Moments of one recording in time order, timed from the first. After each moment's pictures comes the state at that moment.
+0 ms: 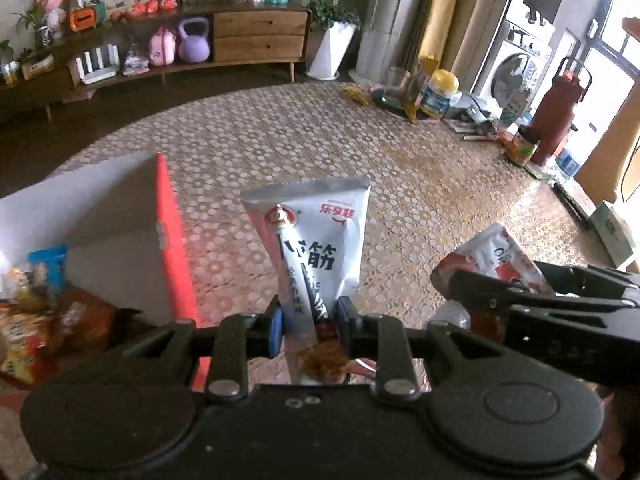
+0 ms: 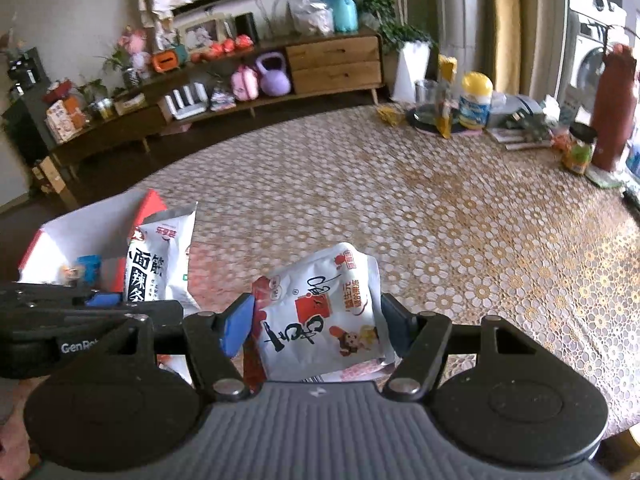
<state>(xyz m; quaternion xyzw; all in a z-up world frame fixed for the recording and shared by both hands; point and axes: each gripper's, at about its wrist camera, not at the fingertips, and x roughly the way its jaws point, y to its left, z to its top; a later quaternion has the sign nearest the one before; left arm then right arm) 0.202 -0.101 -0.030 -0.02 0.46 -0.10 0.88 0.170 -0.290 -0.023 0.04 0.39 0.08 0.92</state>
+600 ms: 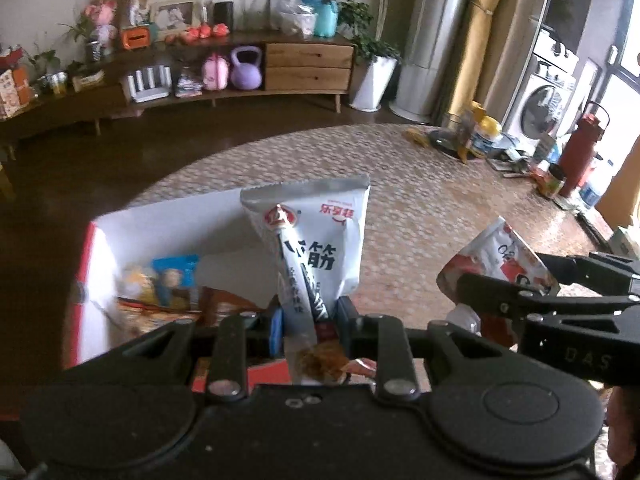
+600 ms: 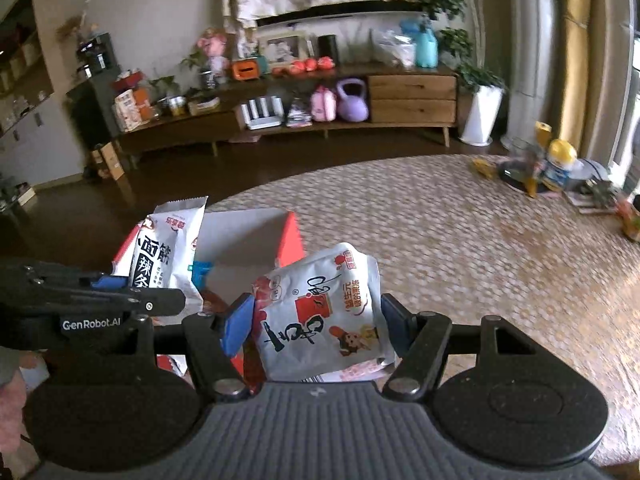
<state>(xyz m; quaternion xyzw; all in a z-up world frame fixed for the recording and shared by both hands) 0.163 0.019 0.028 -0.02 0.42 -0.05 0.90 0.148 -0.170 0.023 0.00 0.35 0.17 0.92</state>
